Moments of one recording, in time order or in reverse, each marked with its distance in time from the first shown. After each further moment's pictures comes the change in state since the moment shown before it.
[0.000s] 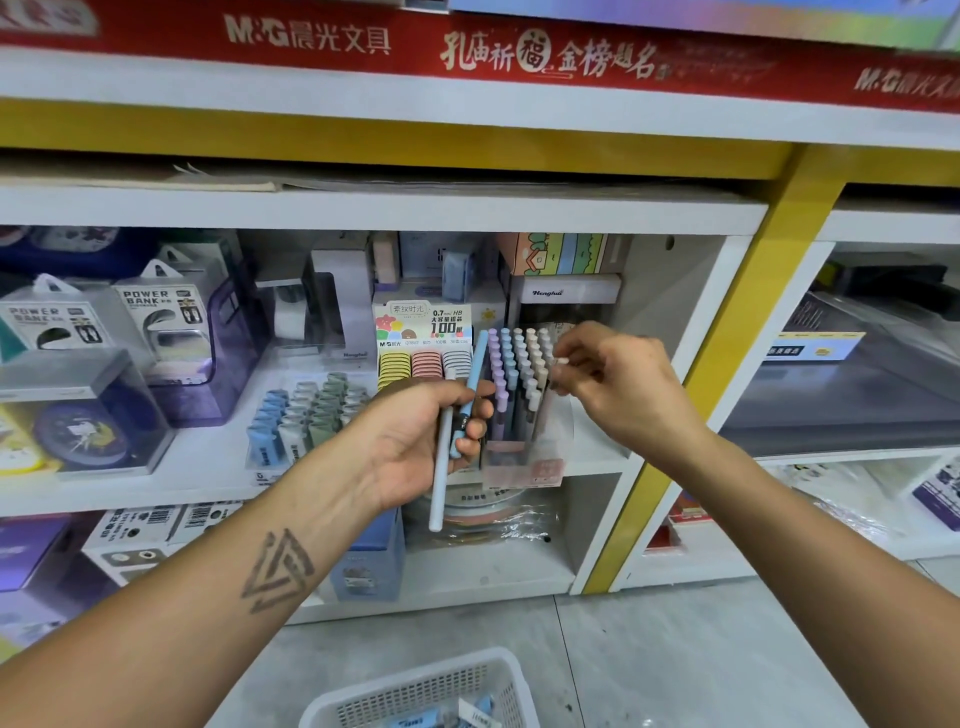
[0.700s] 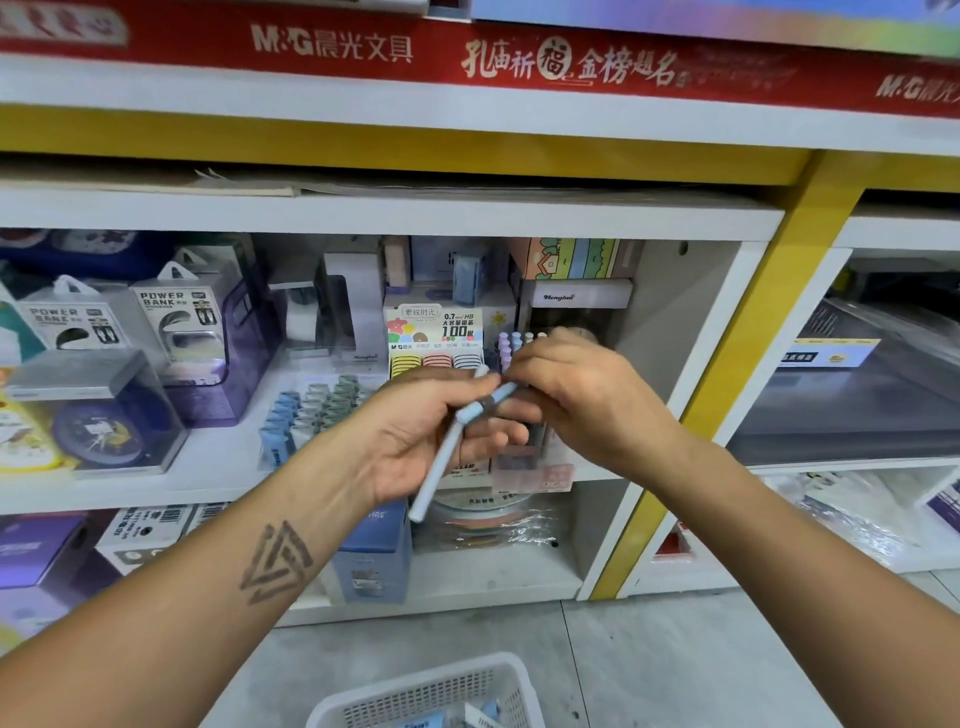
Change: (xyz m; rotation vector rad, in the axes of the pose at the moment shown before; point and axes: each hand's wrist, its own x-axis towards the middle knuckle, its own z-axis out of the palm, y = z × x) left_hand -0.011 0.014 -0.002 0.032 -0.183 0.040; right_hand 0.009 -0.028 0.012 -0.252 -0.056 -0.617
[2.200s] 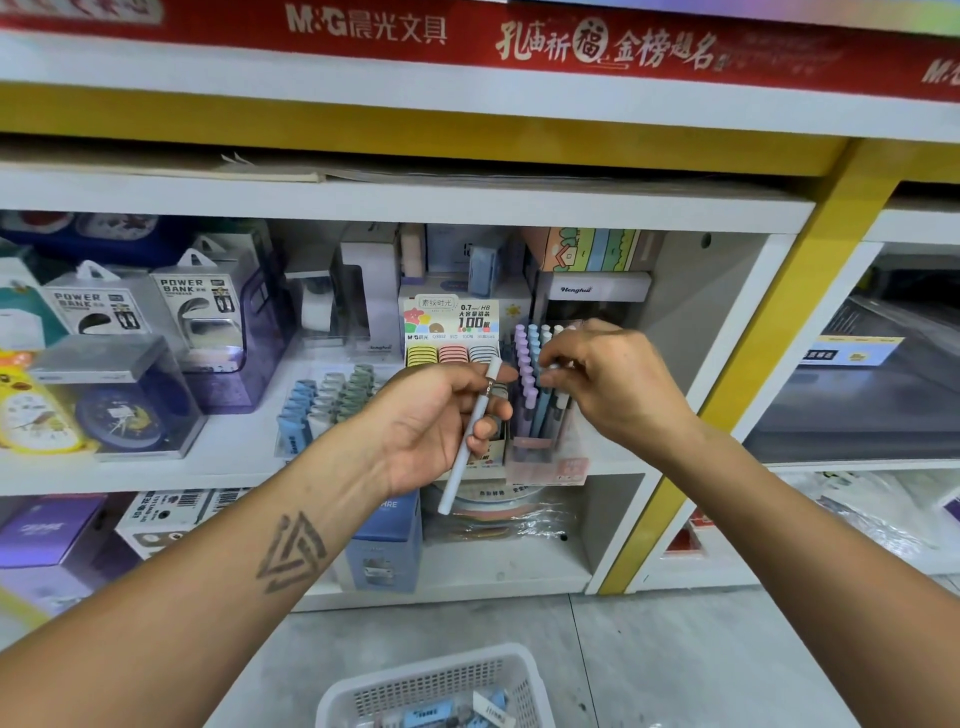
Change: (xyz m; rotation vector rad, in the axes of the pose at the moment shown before) left_hand 0.001 -0.004 -0.009 0.084 0.142 0.001; right_hand 0.004 0.006 0.007 0.061 -0.068 0.439
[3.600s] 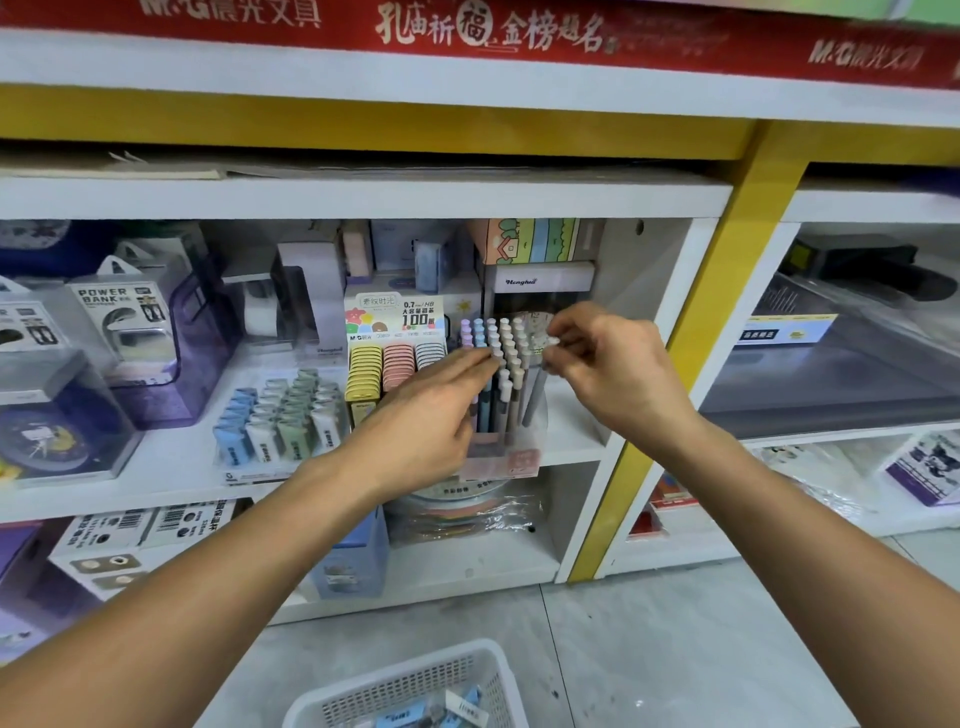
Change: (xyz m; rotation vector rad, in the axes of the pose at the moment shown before) left_hand 0.031 -0.026 0.010 1.618 0.047 0.724; right_hand -0.027 0.040 -0.017 0.166 0.156 0.179
